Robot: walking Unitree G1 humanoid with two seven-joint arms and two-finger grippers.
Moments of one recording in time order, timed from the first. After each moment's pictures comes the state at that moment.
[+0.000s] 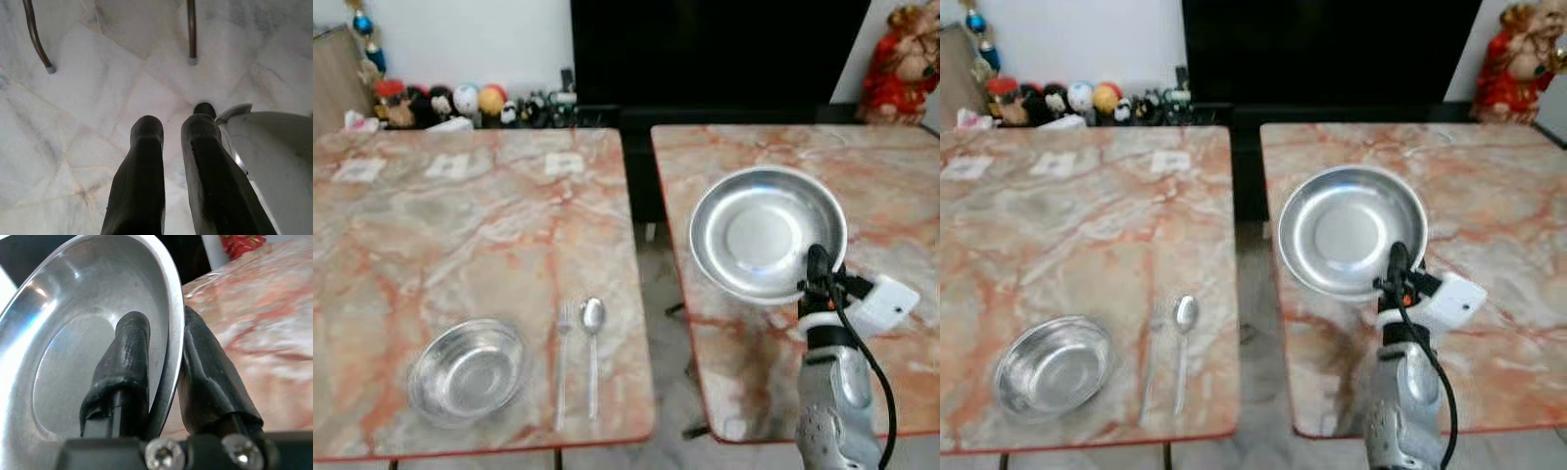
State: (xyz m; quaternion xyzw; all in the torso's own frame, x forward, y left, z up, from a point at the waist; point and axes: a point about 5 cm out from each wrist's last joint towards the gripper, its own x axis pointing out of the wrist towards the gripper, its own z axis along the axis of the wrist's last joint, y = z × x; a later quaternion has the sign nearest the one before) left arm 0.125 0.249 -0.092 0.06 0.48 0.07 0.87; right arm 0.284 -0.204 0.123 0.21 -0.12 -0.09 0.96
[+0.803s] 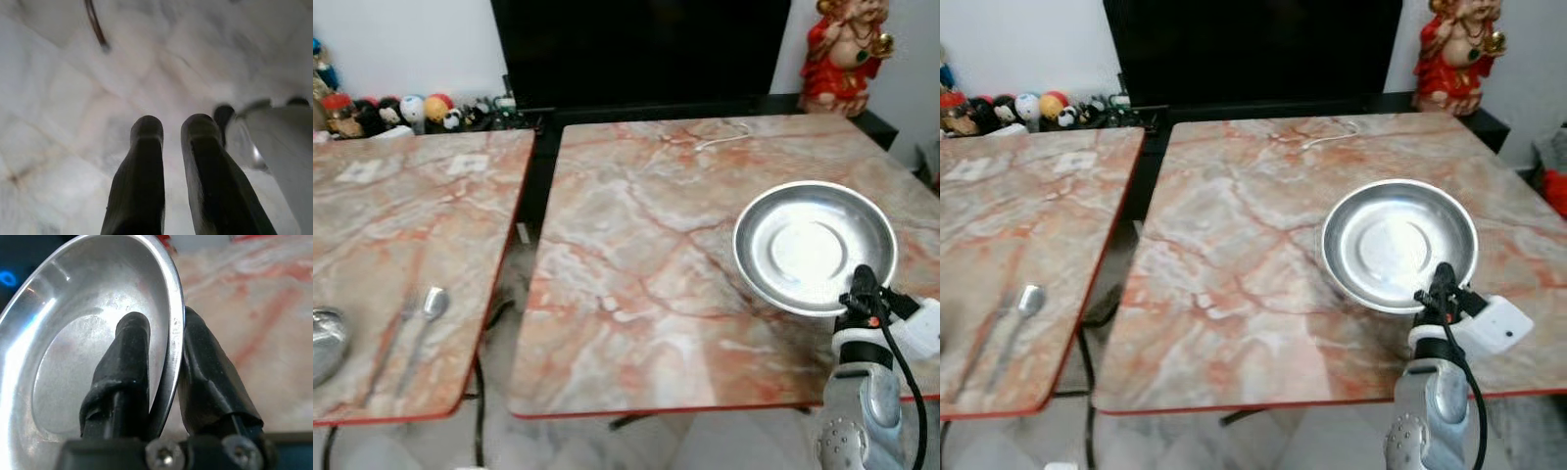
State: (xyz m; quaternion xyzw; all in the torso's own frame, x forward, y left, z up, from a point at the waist) left arm 0.124 0.245 -0.094 0.06 0.49 0.06 0.87; right arm 0.268 -0.225 0.103 0.26 -0.08 -0.20 0.94
